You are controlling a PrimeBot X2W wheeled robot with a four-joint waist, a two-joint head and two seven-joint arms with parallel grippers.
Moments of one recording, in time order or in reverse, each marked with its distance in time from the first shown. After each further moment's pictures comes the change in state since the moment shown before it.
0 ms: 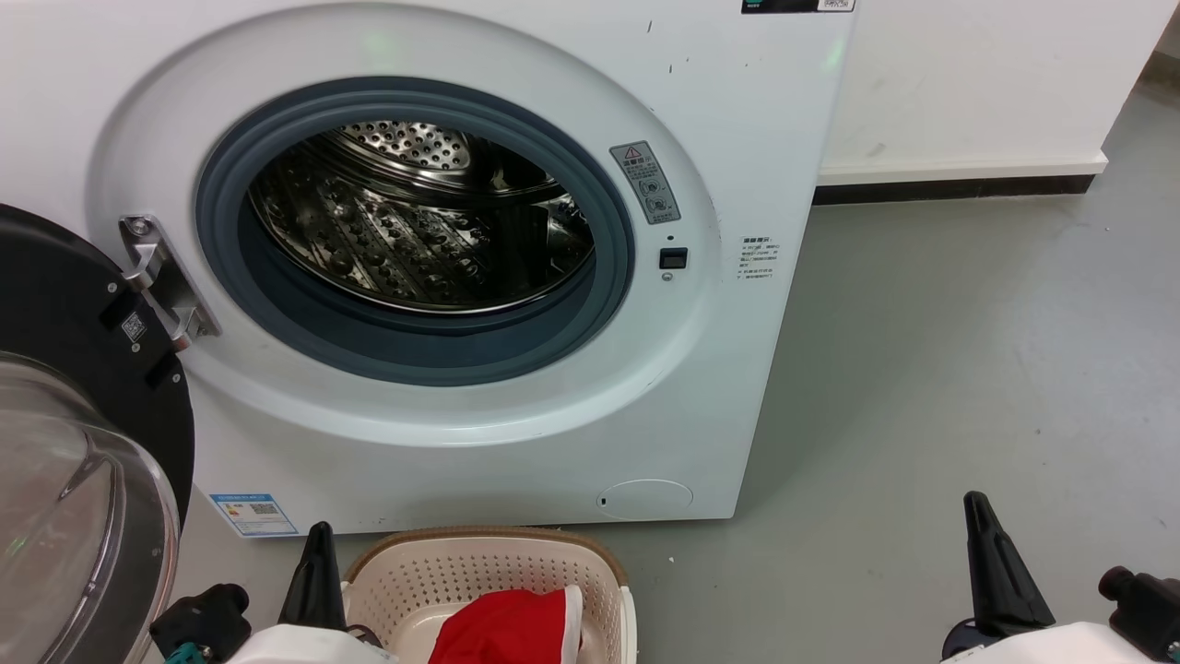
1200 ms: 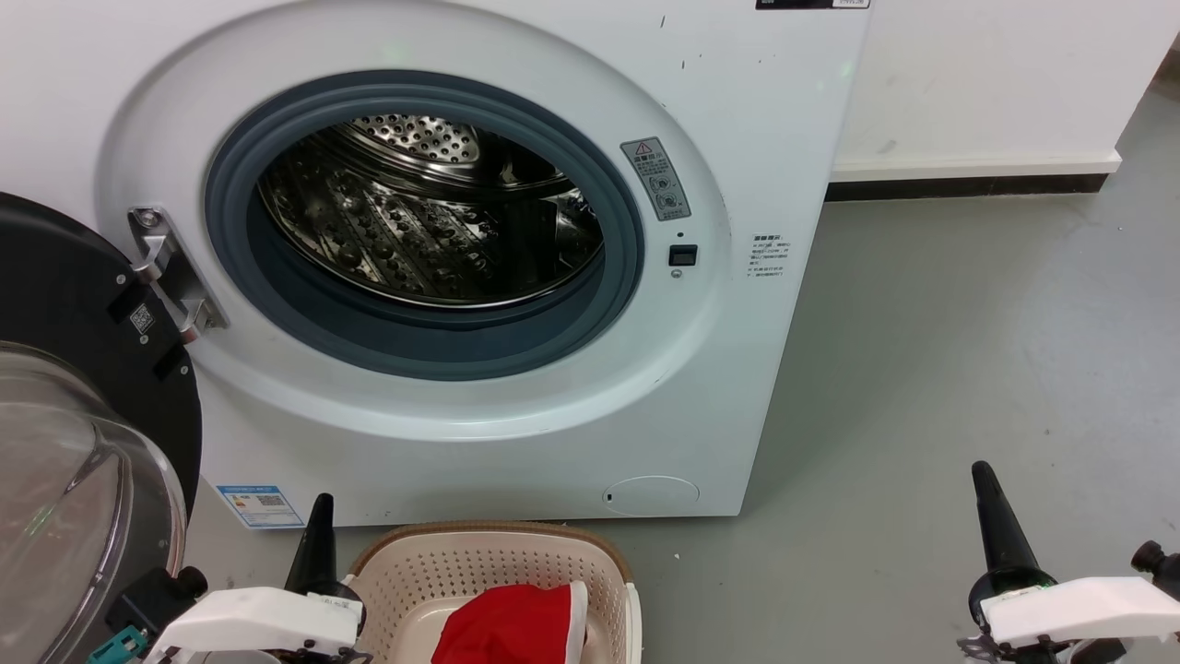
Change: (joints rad) left arm -0.082 0.000 0.044 0.038 -0.524 -0.062 0.124; right arm -0.097 -0.016 -0.013 0.069 0.537 0.000 0.112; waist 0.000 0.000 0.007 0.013
